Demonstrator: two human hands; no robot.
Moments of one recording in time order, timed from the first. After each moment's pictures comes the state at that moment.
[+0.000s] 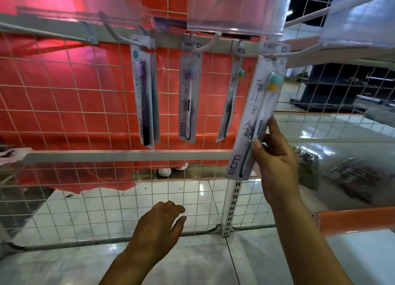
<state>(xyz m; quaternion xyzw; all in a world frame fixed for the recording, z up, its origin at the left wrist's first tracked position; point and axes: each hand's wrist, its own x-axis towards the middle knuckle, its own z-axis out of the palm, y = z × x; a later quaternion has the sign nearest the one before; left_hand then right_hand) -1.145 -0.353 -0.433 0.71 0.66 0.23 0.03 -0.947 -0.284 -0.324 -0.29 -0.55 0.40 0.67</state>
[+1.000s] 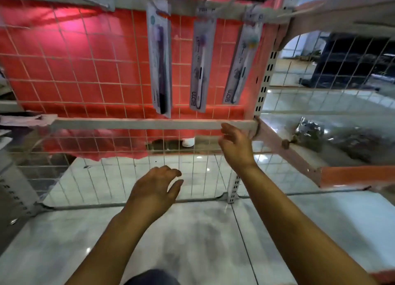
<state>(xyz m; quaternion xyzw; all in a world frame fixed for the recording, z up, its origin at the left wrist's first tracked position) -1.170 -0.400 -0.416 0.68 0.70 0.22 0.04 -1.005 -0.301 -0.373 -0.49 -0.67 0.32 0.45</state>
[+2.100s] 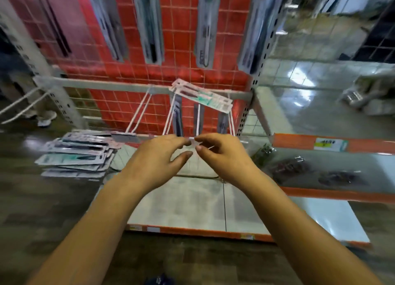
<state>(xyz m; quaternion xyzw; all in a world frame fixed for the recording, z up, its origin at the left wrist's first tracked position) -1.072 -0.559 0.029 0.68 0.70 0.20 0.07 -0.922 -0.498 0.041 -0.39 -0.82 0.36 0.21</state>
